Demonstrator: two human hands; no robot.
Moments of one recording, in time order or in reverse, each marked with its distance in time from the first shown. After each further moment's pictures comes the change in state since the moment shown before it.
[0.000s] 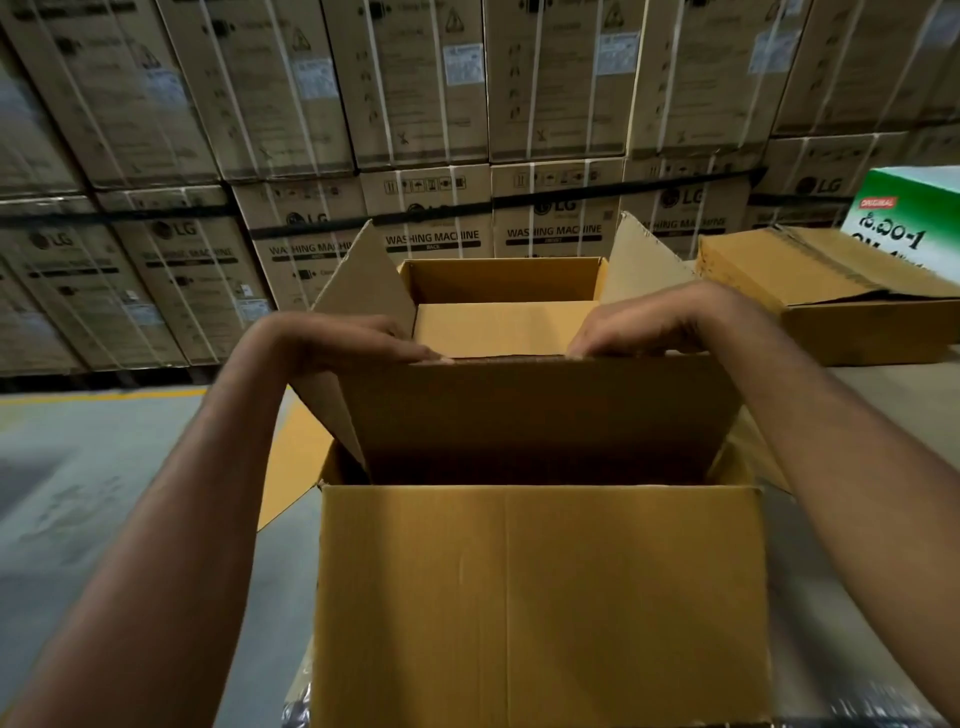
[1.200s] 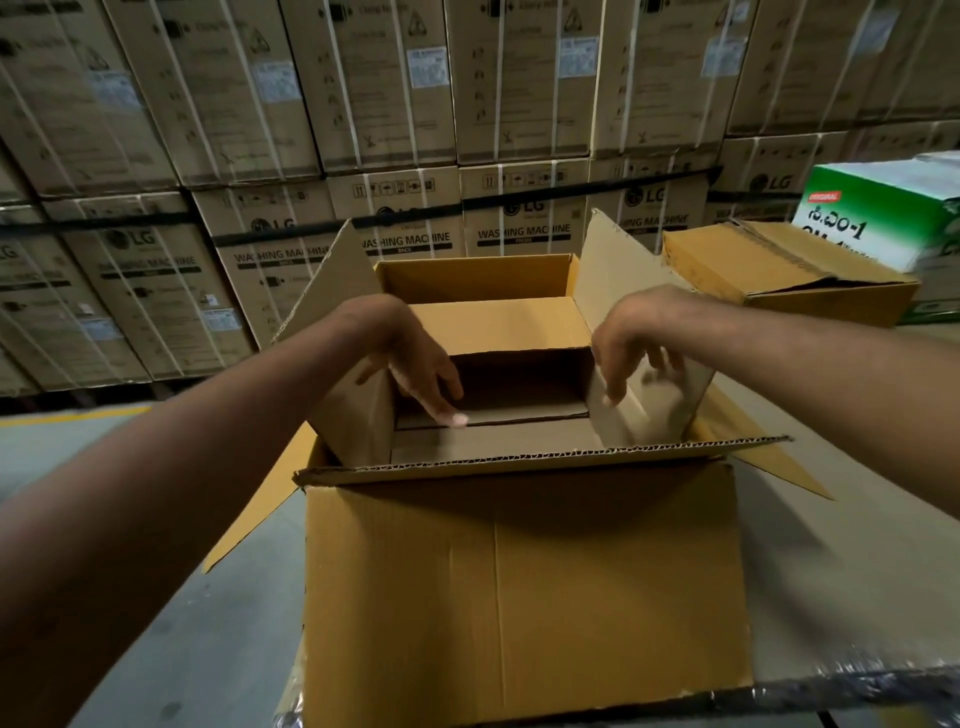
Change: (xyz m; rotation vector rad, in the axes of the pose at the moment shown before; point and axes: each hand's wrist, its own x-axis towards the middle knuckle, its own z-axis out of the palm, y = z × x) left_hand 0.065 0.048 0.031 0.737 -0.326 -0.323; right_hand 0.003 0.001 0.019 -0.670 0.128 0.622
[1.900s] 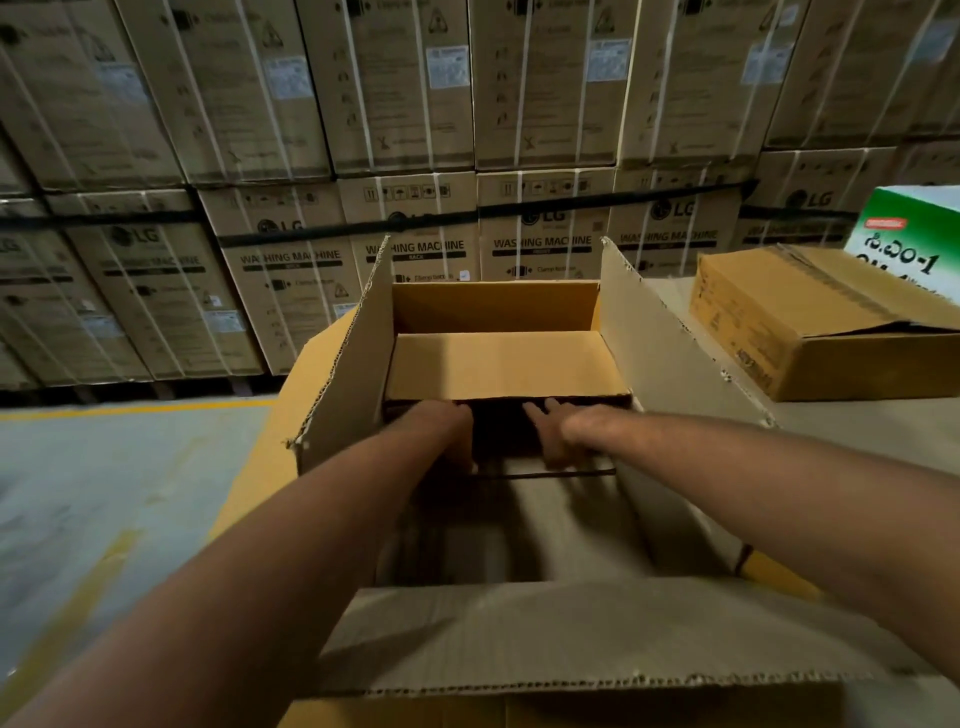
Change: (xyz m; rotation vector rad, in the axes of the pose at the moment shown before) left_hand 0.185 -0.023 -0.011 -0.043 0.322 -0.157; right_hand 0.197 -0.079 0.021 0.128 0.183 -0.275
